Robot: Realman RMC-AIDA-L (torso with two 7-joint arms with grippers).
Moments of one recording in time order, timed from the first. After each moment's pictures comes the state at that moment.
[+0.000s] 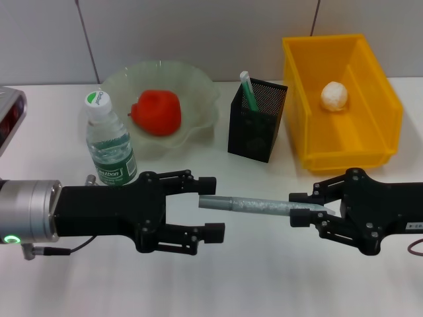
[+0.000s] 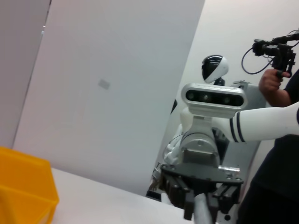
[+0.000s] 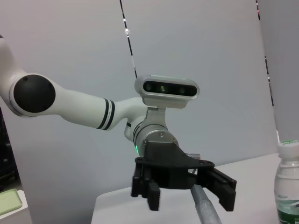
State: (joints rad) left arm -0.59 -2.06 0.76 0.55 1.89 1.85 -1.35; right arm 0.54 2.02 -0.75 -0.60 -1.88 -1.88 1.24
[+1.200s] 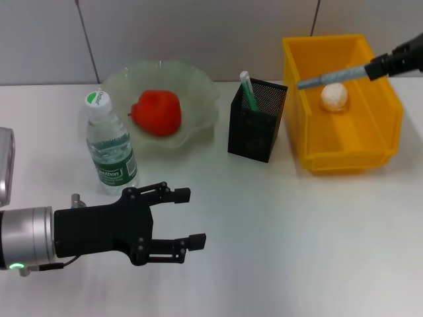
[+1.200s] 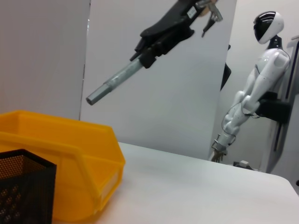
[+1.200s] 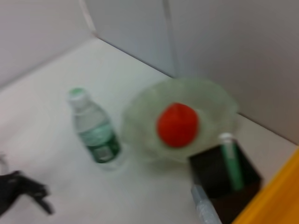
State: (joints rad) left arm -0.51 -2.07 0.76 0.51 1.91 1.68 -1.10; right arm 0.86 1.85 -0.70 -1.21 -2.35 -1.89 2.28
